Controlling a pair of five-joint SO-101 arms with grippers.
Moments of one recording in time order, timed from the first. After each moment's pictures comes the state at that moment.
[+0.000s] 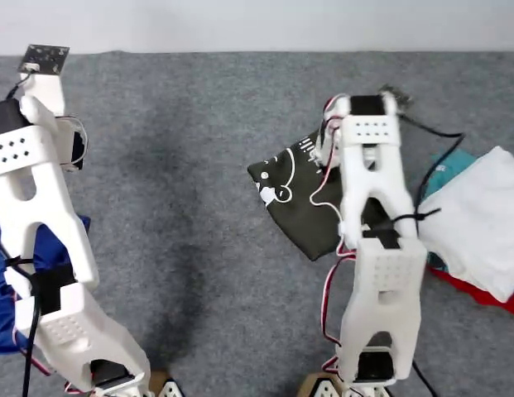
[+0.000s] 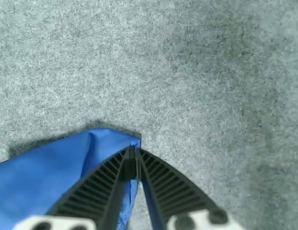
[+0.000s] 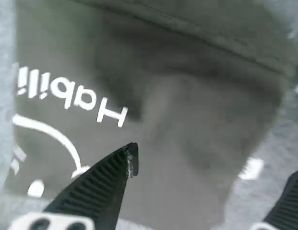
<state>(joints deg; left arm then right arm) -23.1 16.9 -29.7 99.3 -11.6 -5.2 42.4 -38.2 90.4 -45.8</state>
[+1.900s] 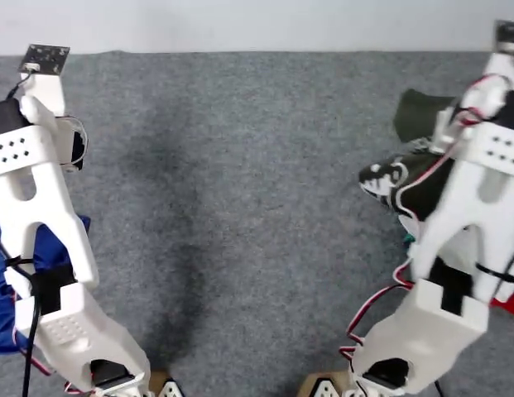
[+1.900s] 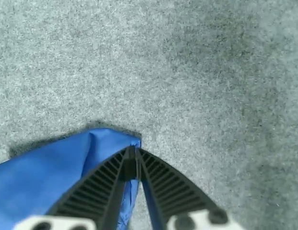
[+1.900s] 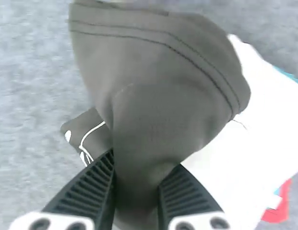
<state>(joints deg) -23.1 16.9 -29.7 99.3 -12.0 21.2 16.0 -44.4 100.6 5.9</state>
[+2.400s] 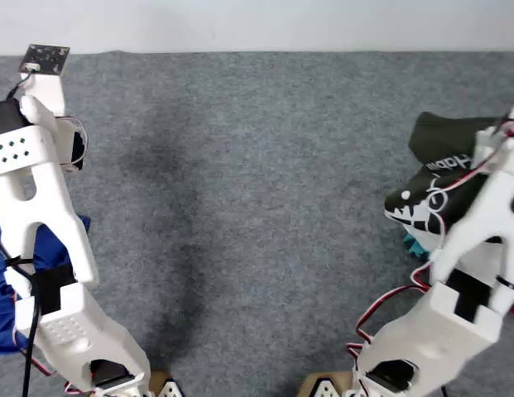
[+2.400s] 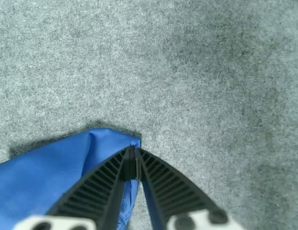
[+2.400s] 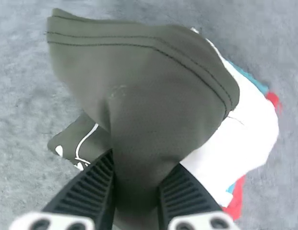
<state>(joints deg) -23.1 16.9 -29.7 99.3 -12.0 26.0 16.0 -44.4 100.3 18.8</state>
